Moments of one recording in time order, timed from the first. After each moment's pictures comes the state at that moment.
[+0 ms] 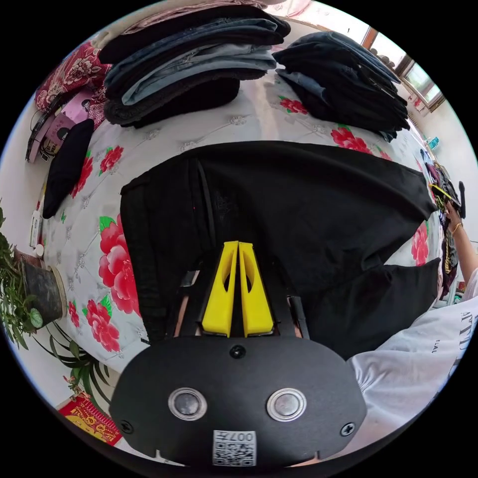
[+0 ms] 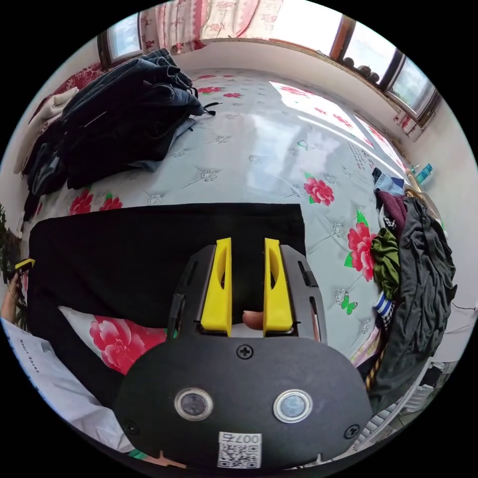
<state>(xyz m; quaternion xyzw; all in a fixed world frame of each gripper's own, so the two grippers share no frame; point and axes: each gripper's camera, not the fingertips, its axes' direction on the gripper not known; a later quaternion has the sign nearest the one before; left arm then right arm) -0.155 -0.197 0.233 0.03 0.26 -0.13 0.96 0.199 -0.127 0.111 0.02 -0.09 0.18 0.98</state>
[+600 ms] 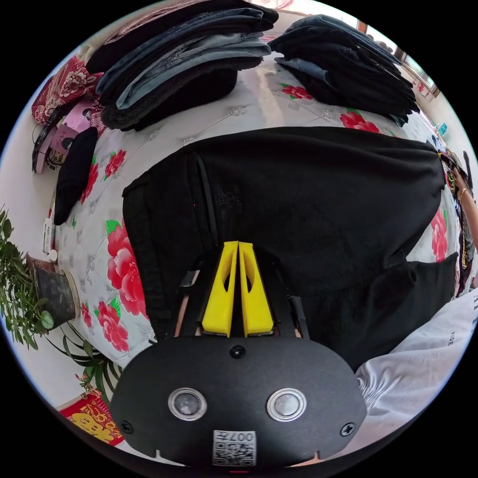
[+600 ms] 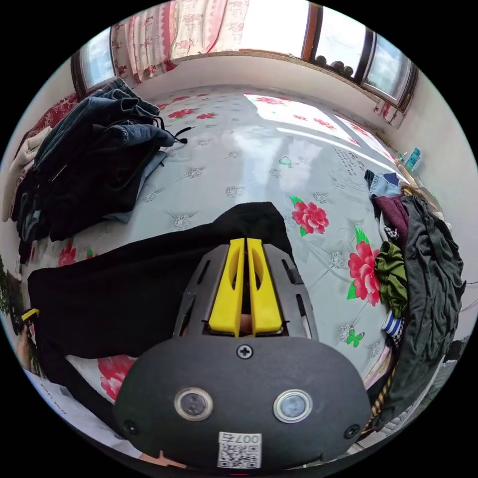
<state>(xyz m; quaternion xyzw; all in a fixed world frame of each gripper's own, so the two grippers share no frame) -0.138 -0.204 0.207 0.03 0.22 -0.12 0.97 0.275 -0.180 0.143 0.04 -0.12 0.28 0.95</state>
